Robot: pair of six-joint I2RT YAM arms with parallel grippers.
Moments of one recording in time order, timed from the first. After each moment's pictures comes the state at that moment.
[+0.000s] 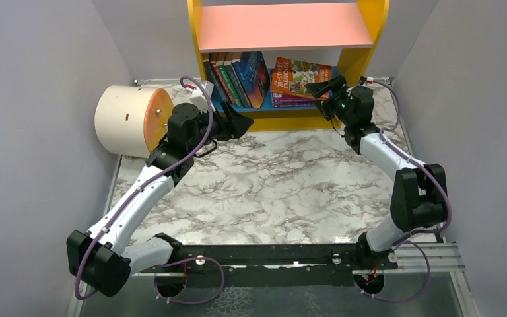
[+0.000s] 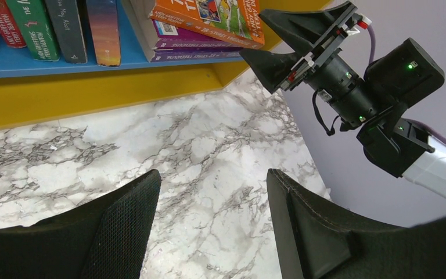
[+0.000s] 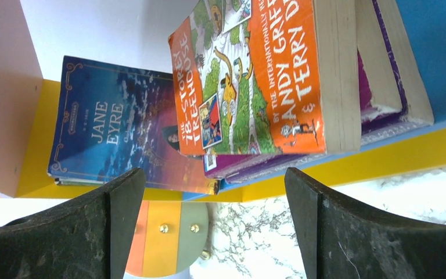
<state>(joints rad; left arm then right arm) -0.48 1.13 1.03 -0.09 0.22 -0.66 0.17 1.60 1.06 0.38 -0.20 1.08</state>
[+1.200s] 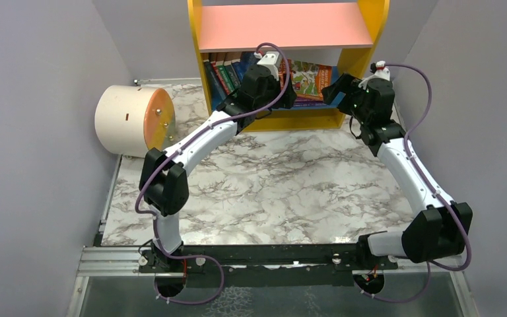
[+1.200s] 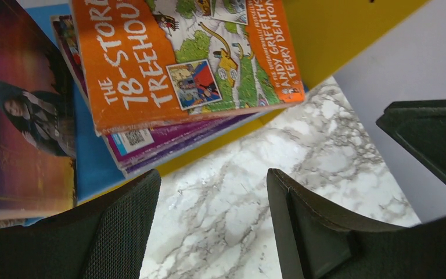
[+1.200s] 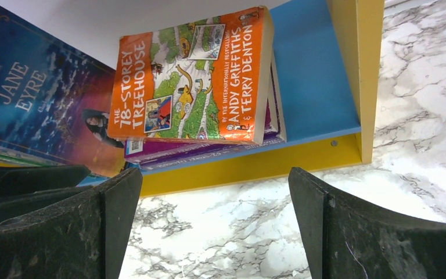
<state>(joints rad) -0.65 1.85 1.70 -0.14 0.02 -0.42 0.18 1.32 1.16 -0.07 0.03 0.49</state>
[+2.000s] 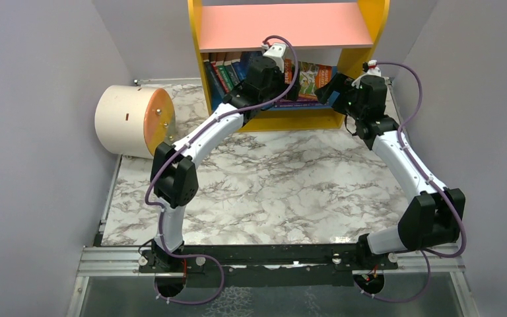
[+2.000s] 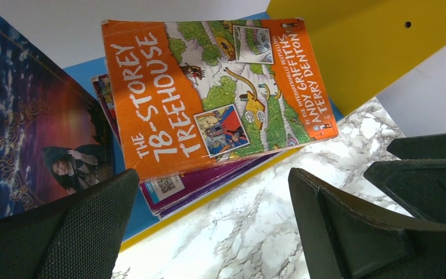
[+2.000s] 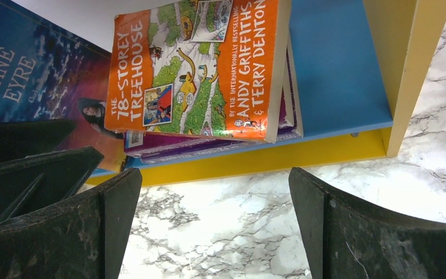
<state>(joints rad) -0.63 1.99 1.90 -0.20 -0.08 -0.28 0.18 1.43 1.21 -0.08 -0.04 0.51</state>
